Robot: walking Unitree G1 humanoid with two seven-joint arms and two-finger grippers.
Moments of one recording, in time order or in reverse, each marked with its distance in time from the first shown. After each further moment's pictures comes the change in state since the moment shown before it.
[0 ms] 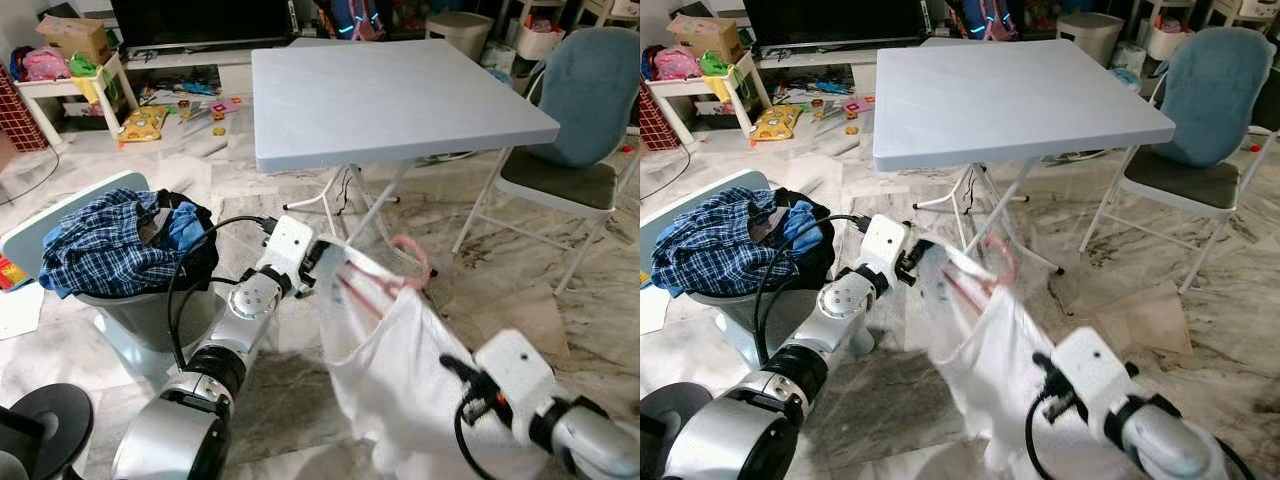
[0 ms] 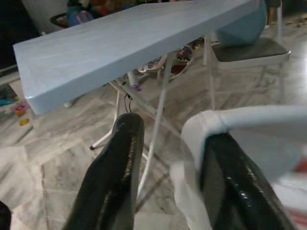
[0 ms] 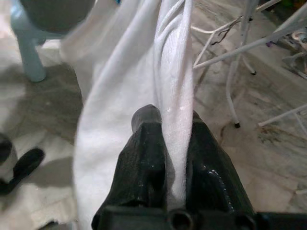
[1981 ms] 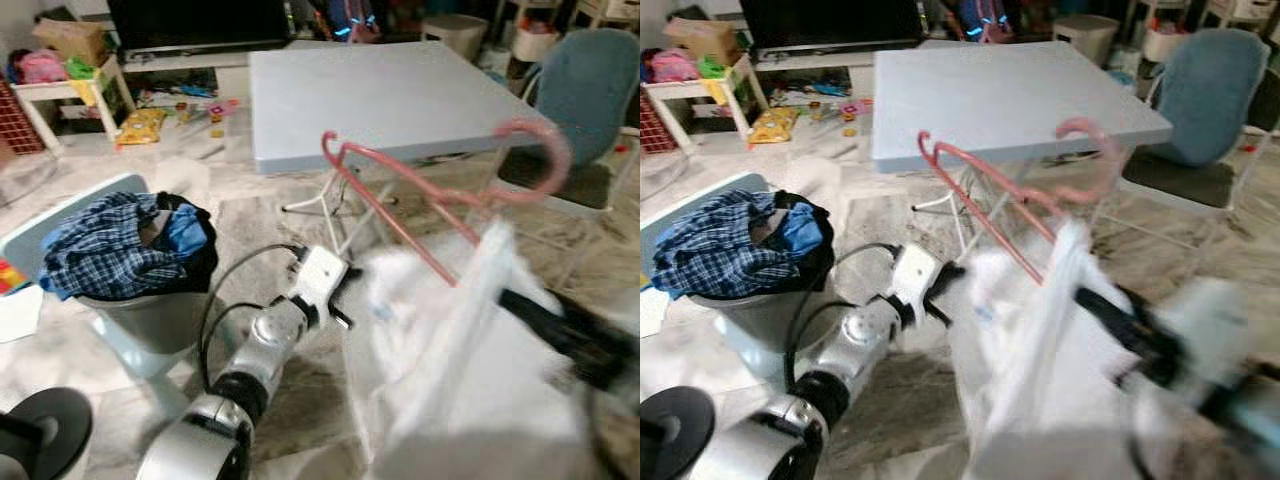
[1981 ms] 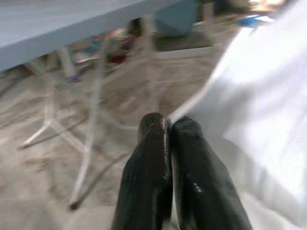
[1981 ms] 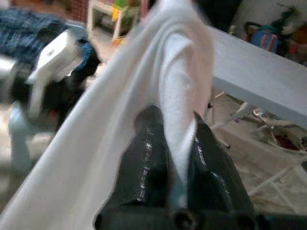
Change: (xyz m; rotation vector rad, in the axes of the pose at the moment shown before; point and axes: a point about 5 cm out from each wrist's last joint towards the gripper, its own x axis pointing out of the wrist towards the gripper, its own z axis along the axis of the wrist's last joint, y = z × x) left arm -0.009 -0.059 -0.015 -0.111 0.005 -0.312; right arm -0.036 -0.043 0.058 0.076 -0.406 -0.083
